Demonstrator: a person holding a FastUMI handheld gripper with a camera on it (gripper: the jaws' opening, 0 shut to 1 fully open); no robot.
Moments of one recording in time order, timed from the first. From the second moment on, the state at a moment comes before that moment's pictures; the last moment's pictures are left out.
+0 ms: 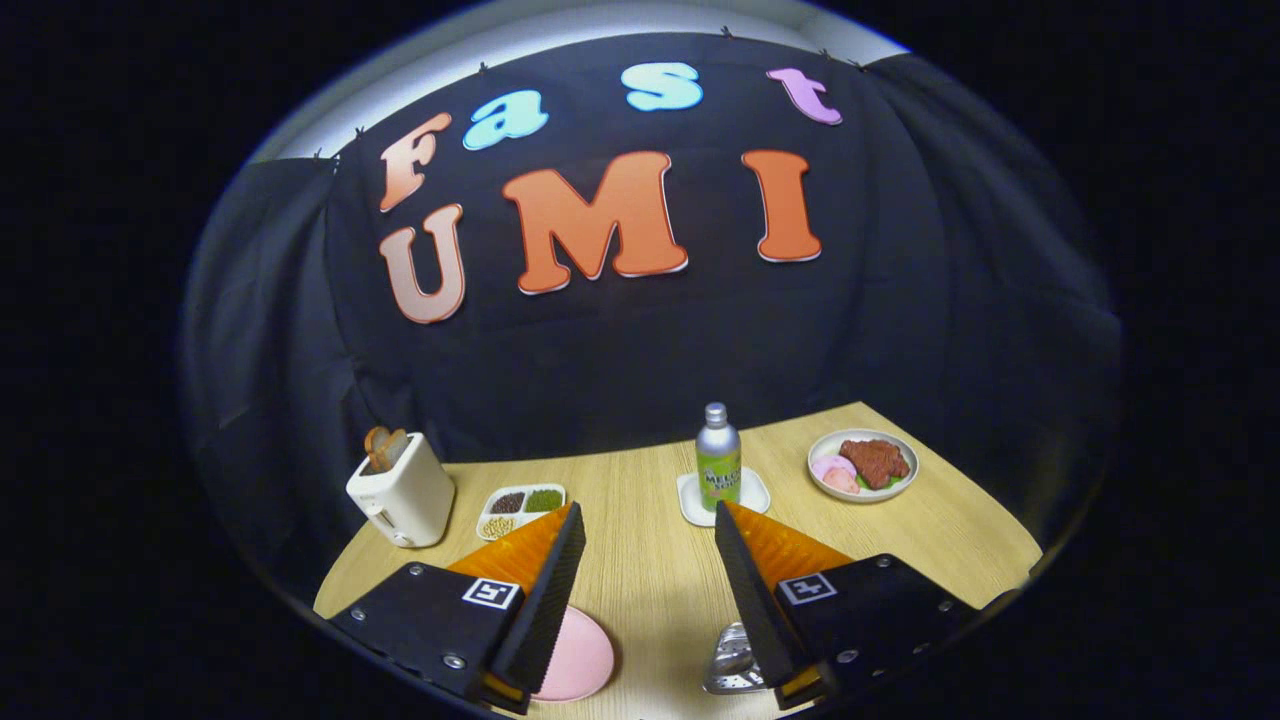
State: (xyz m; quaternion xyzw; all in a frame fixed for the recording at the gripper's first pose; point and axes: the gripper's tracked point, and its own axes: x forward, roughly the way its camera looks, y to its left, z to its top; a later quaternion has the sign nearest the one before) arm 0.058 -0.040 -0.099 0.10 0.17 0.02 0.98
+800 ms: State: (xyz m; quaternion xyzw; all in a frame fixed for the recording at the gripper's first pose) arm 0.038 0.109 -0.113 0.03 0.15 0.14 0.98
